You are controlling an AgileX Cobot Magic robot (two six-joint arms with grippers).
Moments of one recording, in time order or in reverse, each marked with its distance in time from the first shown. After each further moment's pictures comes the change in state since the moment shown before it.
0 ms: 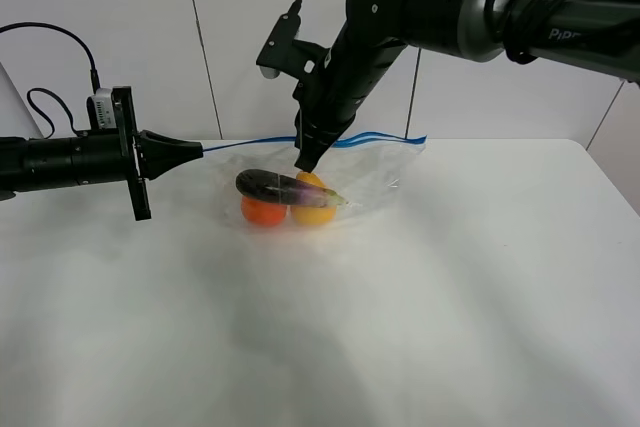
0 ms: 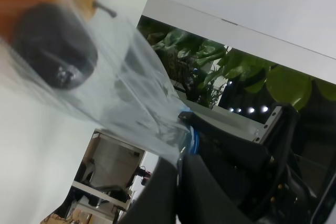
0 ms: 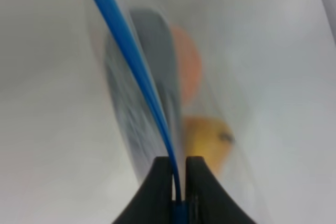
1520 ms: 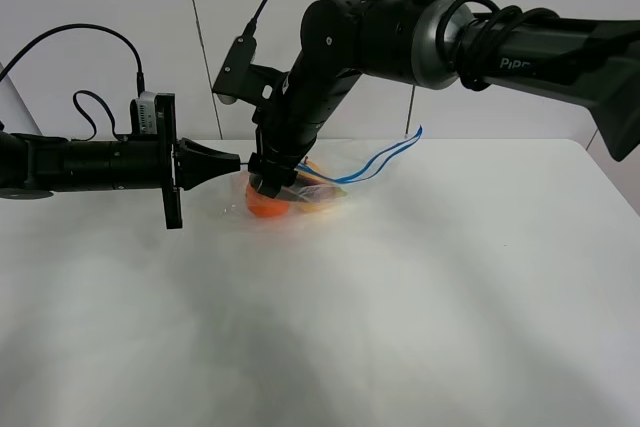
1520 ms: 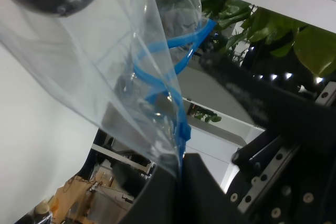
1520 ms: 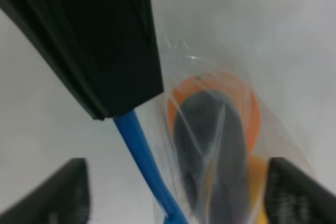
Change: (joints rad) left arm -0.143 0.000 0.000 0.000 -0.024 -0.001; right arm 0.106 0.052 0.000 0.019 -0.085 -0.016
